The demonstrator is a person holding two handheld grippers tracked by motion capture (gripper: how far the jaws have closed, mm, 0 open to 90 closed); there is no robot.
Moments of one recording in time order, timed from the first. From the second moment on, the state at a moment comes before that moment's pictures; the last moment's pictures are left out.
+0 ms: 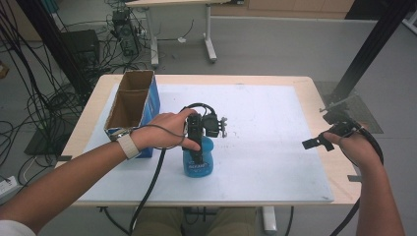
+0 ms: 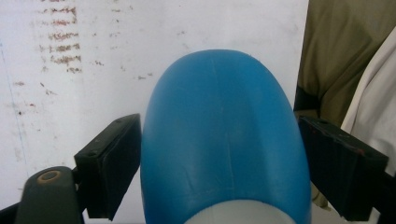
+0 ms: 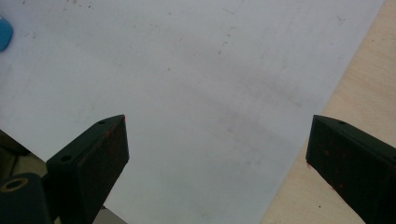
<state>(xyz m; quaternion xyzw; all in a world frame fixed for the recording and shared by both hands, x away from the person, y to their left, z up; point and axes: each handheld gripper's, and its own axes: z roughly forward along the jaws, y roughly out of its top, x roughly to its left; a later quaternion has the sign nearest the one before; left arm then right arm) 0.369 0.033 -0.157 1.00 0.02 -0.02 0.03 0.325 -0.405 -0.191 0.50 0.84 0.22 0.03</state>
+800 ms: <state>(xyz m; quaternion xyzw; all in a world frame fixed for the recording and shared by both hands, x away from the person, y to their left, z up) 0.368 0.030 -0.156 1.00 0.03 -0.02 0.02 0.323 -0.406 -0.189 0.50 0.84 0.22 0.04</state>
